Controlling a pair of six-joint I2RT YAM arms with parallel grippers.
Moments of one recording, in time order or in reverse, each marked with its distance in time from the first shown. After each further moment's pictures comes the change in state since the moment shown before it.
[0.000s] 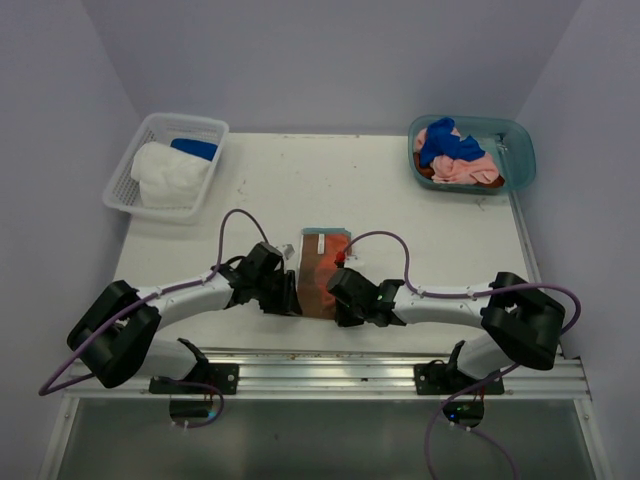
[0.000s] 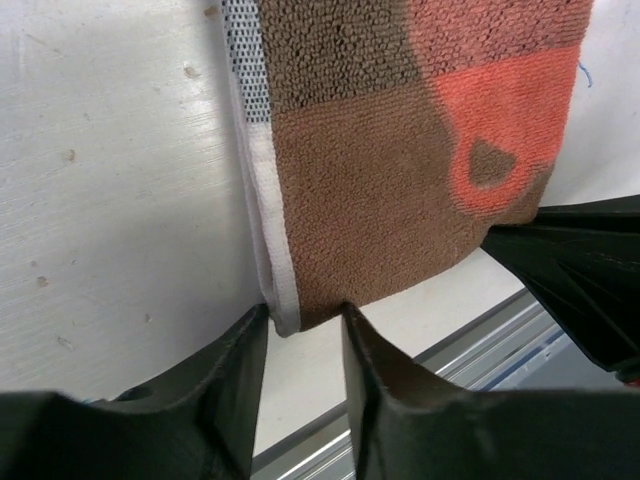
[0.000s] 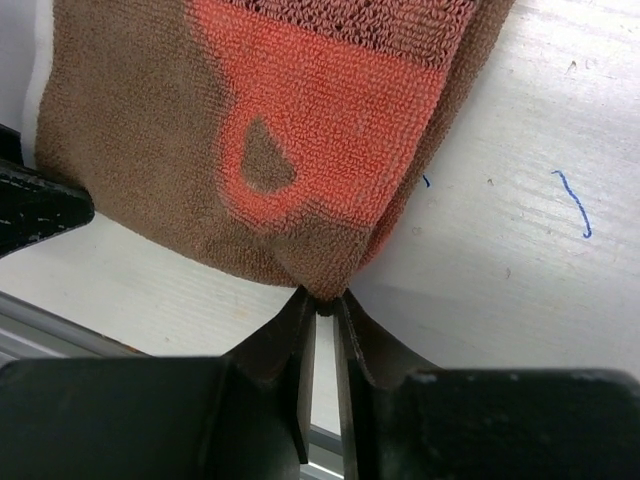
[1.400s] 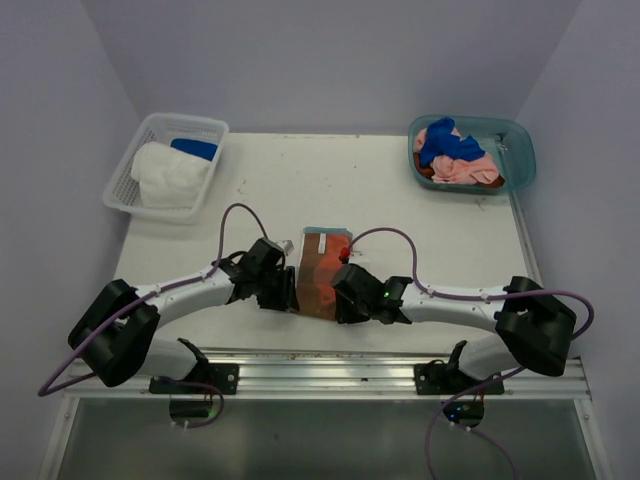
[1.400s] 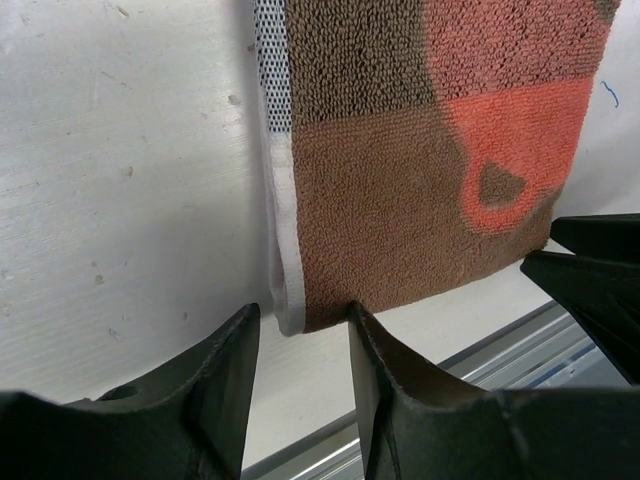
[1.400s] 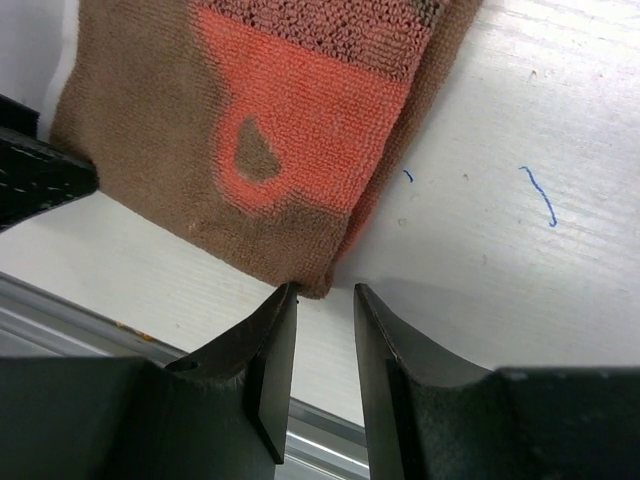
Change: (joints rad) left arm 0.008 0.003 0.057 -0.083 -0.066 0.039; right arm -0.020 -0.063 0.007 -0.058 -0.006 -0.013
